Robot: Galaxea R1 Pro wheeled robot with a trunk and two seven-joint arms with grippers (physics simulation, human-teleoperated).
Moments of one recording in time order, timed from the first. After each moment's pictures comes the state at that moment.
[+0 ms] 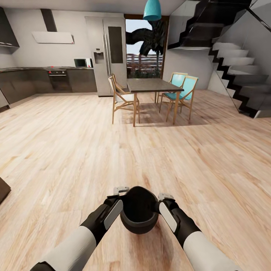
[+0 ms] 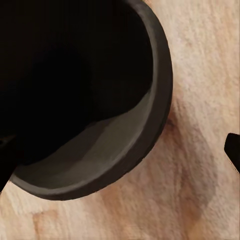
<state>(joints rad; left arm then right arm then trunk) -0.71 -0.17 -0.43 -0.68 0.58 0.47 0.53 -0.66 0.13 0.24 -0.68 -0.47 0.57 -0.31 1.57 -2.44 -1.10</state>
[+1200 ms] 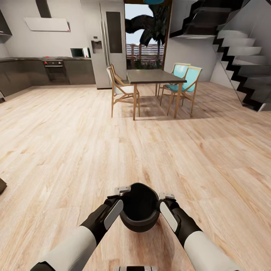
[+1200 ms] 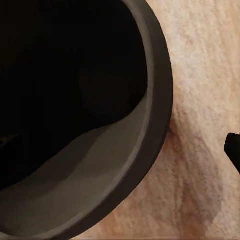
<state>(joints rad) -0.71 -0.17 -0.43 -0.68 0.61 0.47 0.50 -0.66 0.12 0.24 -0.68 -0.47 0.55 -0.31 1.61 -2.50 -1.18</state>
